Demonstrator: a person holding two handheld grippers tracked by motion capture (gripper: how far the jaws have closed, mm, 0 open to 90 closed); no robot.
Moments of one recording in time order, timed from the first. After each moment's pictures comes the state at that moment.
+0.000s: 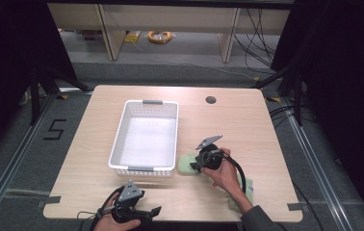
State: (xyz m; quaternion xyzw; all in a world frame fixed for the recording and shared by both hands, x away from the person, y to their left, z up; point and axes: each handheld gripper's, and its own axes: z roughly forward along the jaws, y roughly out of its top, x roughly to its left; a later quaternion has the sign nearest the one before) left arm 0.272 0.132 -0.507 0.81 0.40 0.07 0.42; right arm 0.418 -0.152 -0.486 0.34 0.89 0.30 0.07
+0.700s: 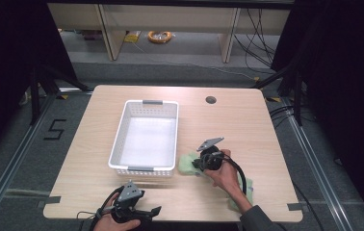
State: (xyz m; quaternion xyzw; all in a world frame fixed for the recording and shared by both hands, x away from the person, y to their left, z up) left arm 0.271 0.133 -0.506 0.81 0.39 0.08 0.42; right arm 0.415 -0.155 -0.490 0.33 0.88 0.32 0.07
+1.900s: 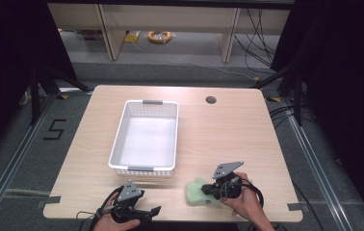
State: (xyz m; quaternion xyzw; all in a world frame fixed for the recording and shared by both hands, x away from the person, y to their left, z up) left arm 0.271 0.134 -0.506 0.81 0.39 0.08 0.42; right arm 0.335 -0.195 -0.482 0.26 0.90 0.35 0.02
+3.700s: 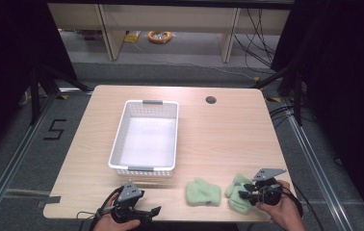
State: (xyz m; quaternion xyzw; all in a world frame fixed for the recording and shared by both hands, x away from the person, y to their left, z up) left arm 0.271 0.132 -0.506 0.81 0.40 0.07 0.42; right arm 0.316 -0.300 -0.486 0.38 0.87 0.30 0.08
